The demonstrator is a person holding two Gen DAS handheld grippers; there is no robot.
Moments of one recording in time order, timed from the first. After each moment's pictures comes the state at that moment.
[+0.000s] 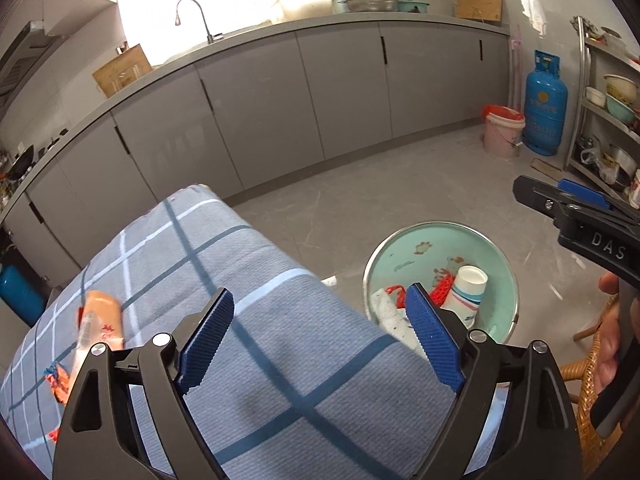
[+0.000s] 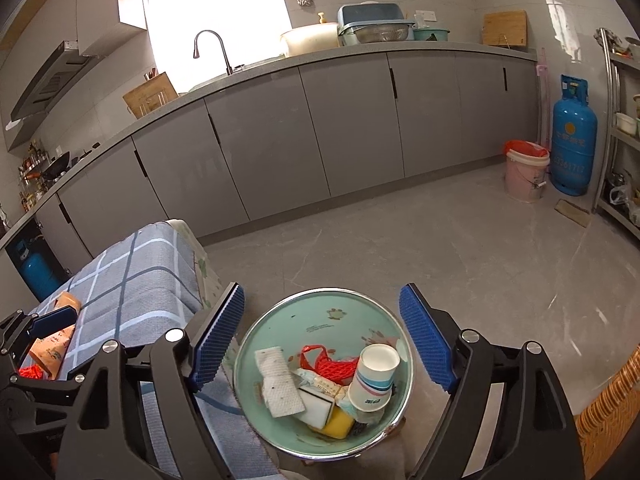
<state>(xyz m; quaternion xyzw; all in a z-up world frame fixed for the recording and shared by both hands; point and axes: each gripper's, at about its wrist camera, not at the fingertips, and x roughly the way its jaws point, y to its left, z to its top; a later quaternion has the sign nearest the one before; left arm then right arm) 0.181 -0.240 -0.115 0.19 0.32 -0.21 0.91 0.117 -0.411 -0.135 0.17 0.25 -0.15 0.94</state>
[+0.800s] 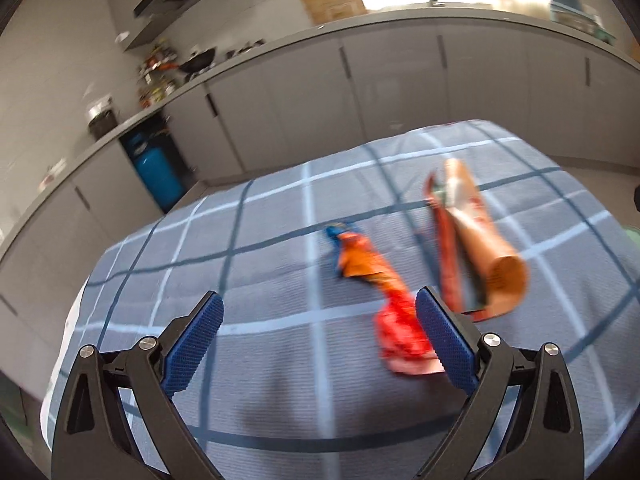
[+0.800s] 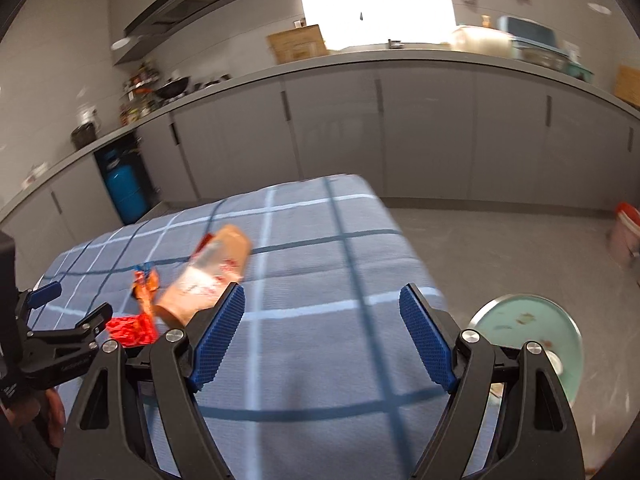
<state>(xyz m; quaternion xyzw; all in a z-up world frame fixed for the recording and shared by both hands) 0.190 0.055 -0.111 0.11 0.35 0.11 0.92 0.190 -0.159 -0.101 0.05 0.29 0.07 0.95</state>
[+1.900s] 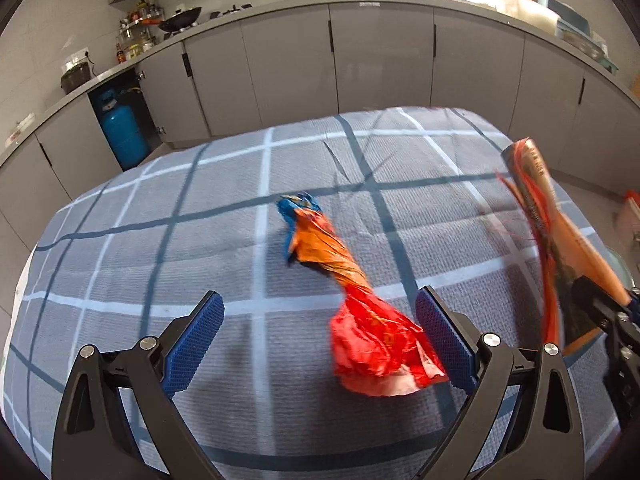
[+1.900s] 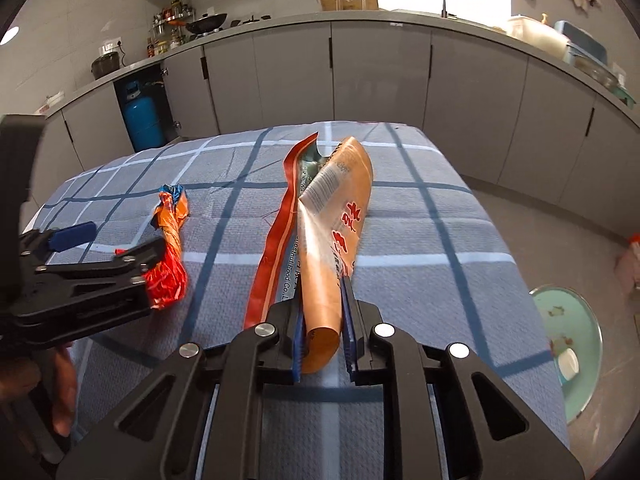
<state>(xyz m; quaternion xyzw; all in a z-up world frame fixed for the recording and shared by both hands) 0.214 0.044 -0.142 0.04 0.40 0.05 0.92 0.186 -0.118 -0.139 0.00 0.36 0.09 0.93</state>
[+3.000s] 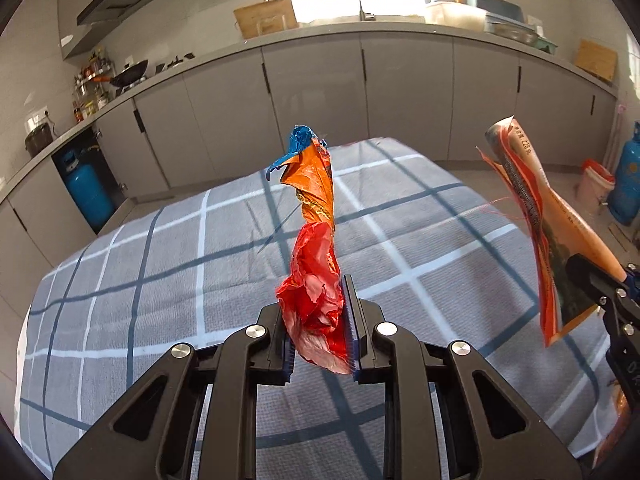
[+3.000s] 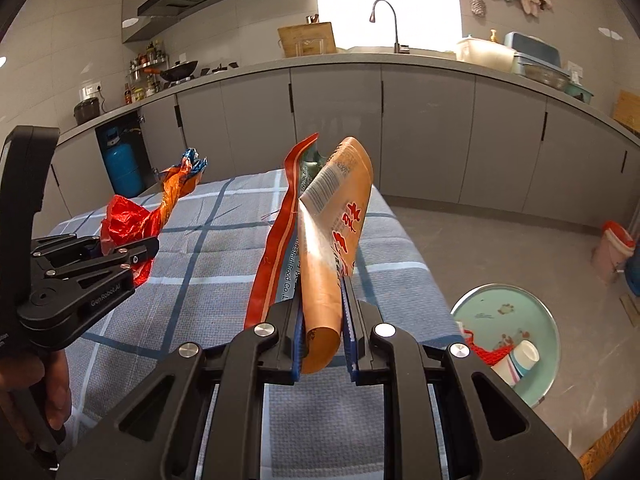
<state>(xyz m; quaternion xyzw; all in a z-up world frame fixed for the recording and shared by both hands) 0.176 -0.025 -0.082 0.10 0.34 -0.05 0.94 0.125 -0.183 -0.096 0.03 0.29 0.03 0.96</state>
